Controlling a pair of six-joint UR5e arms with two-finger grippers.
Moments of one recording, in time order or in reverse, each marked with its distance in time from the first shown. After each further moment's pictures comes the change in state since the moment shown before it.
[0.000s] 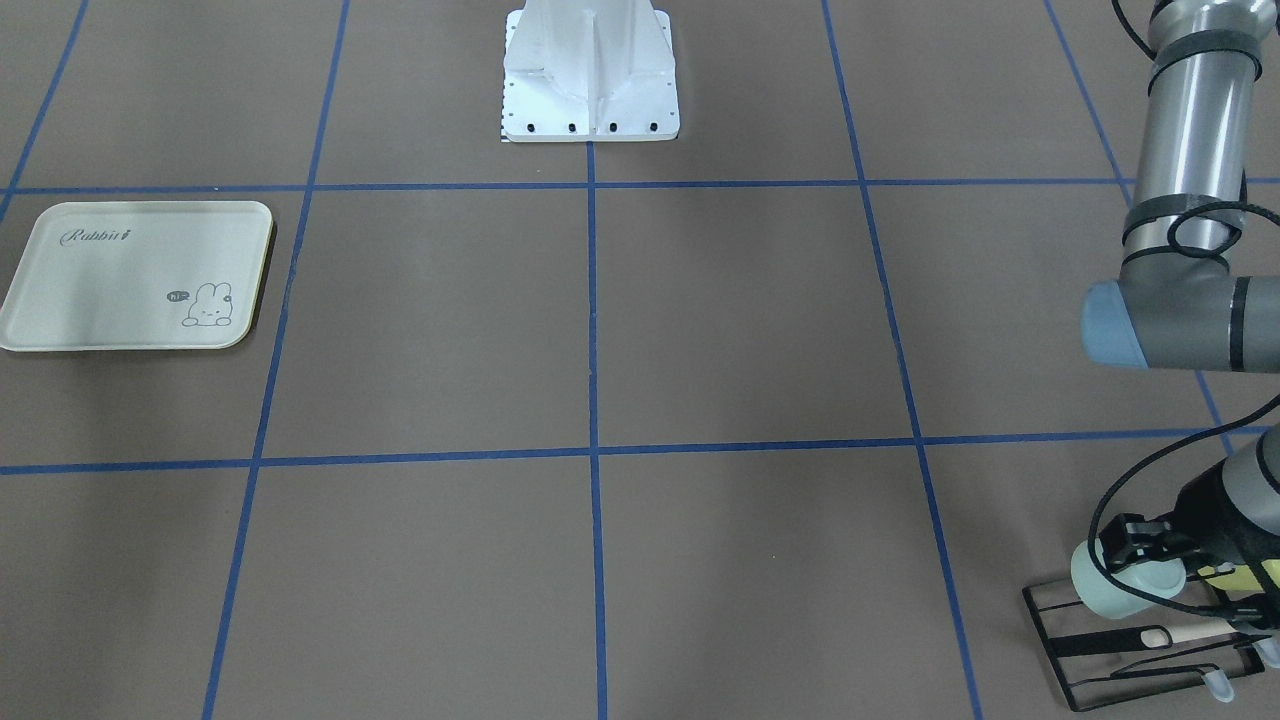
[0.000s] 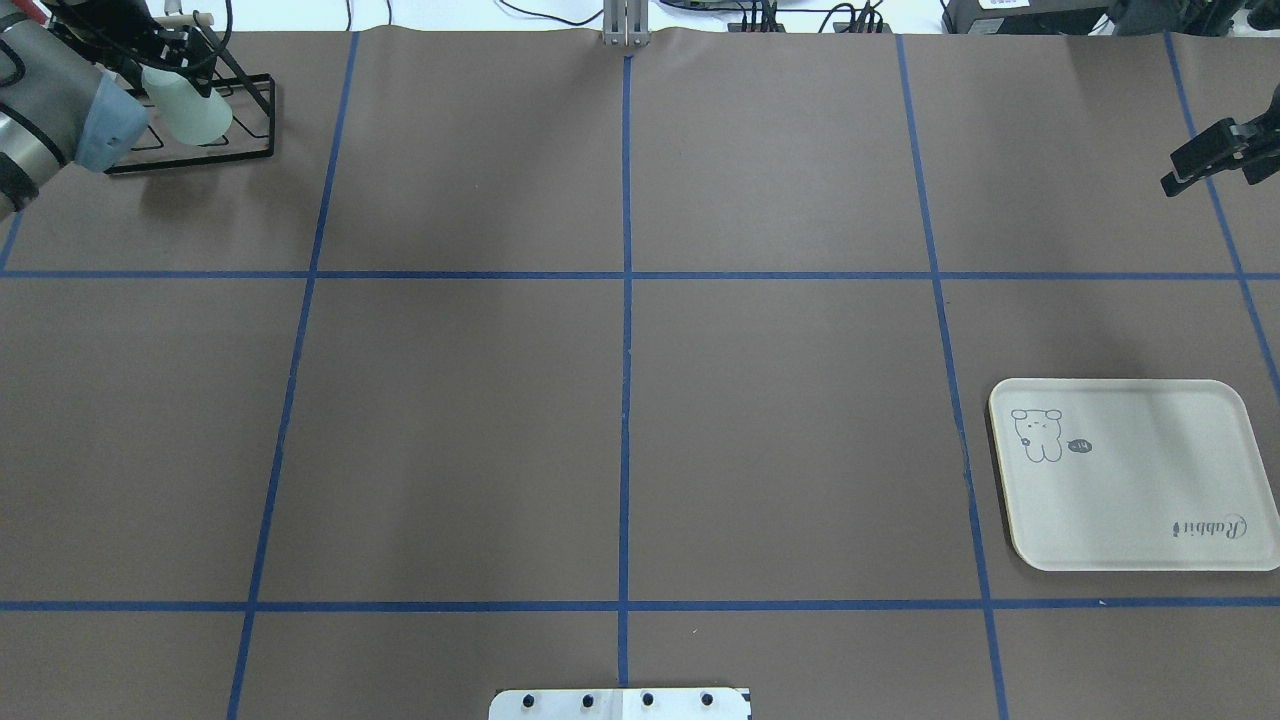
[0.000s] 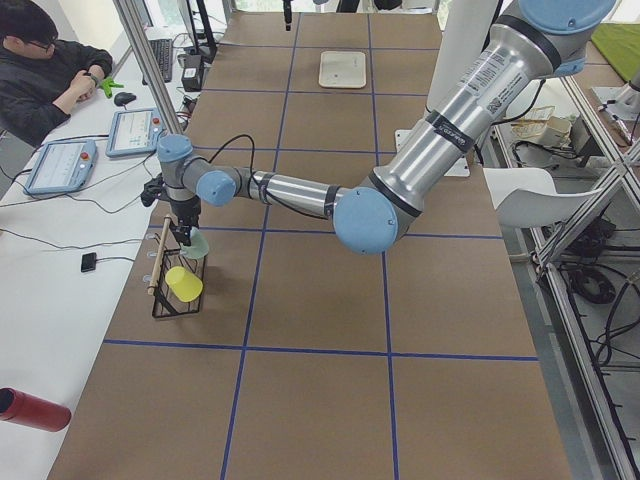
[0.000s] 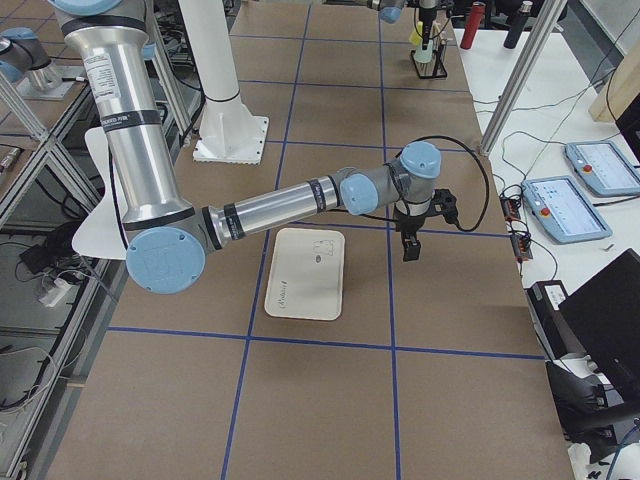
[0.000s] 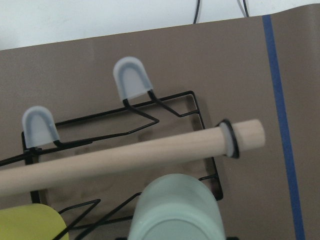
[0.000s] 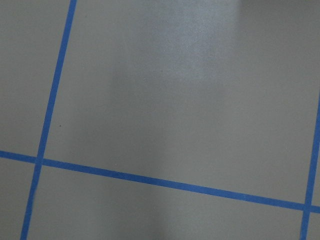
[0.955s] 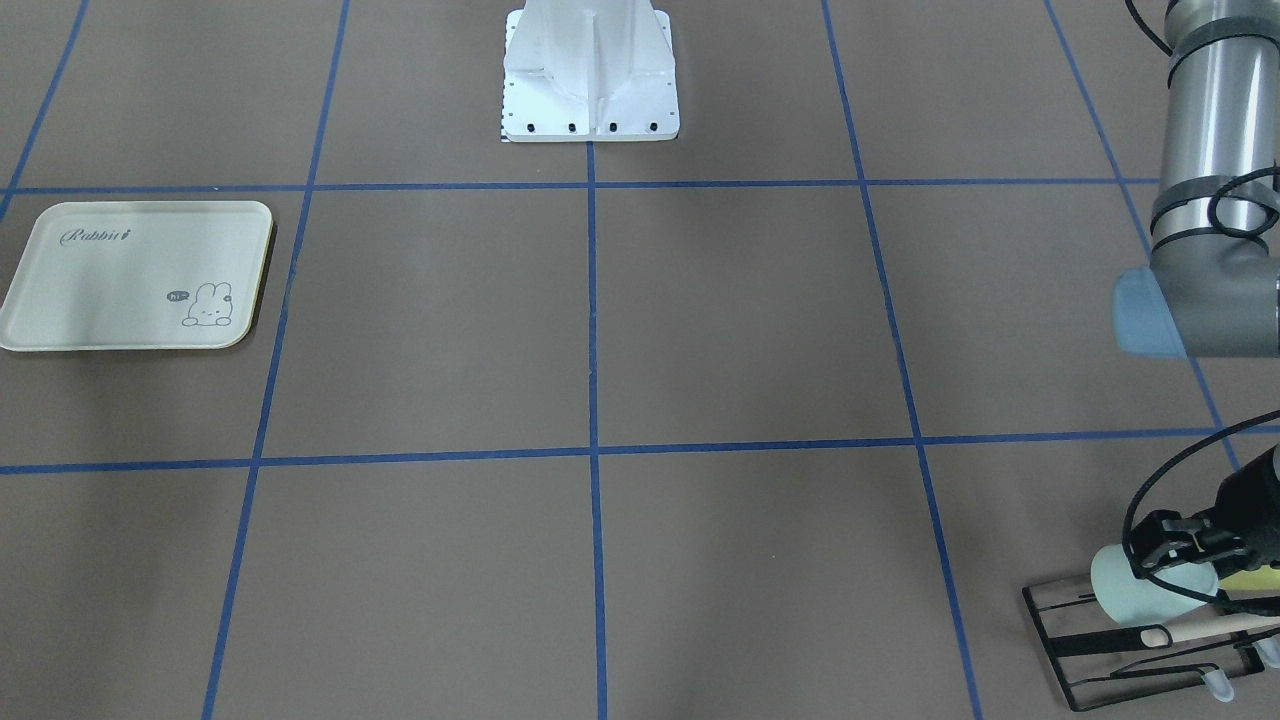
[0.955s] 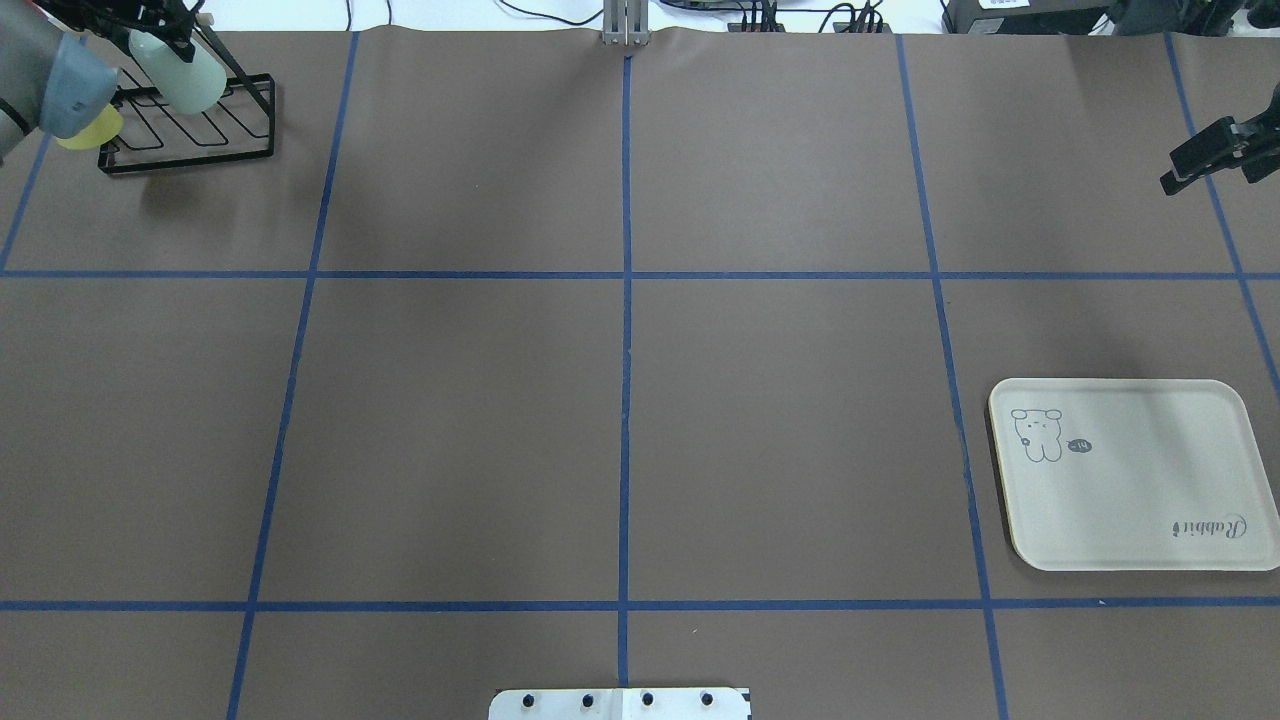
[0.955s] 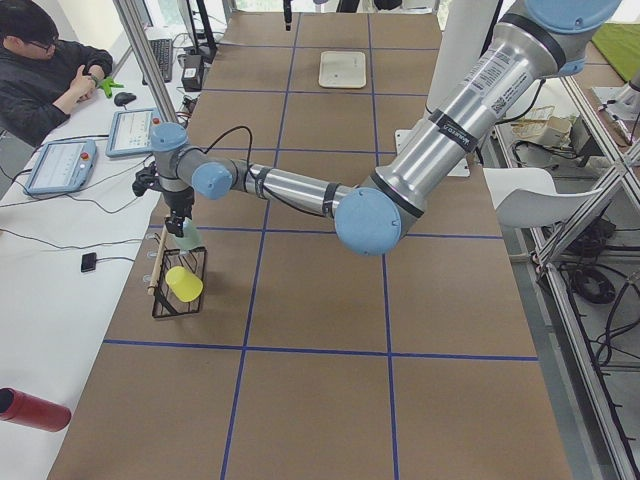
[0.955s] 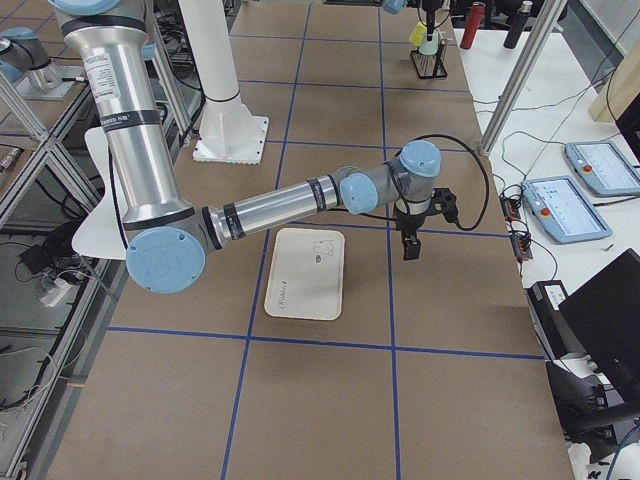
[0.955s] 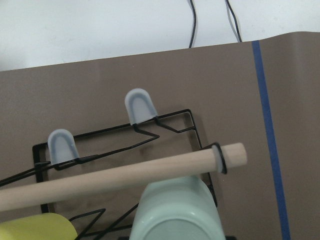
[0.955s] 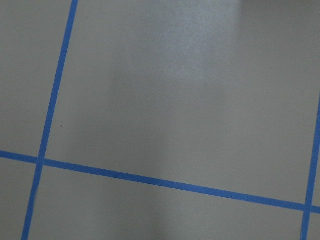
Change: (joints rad) left arm -0.056 0.004 -0.064 0.010 -0.076 0.002; right arm 0.000 0.000 0.005 0.001 0.000 0.001
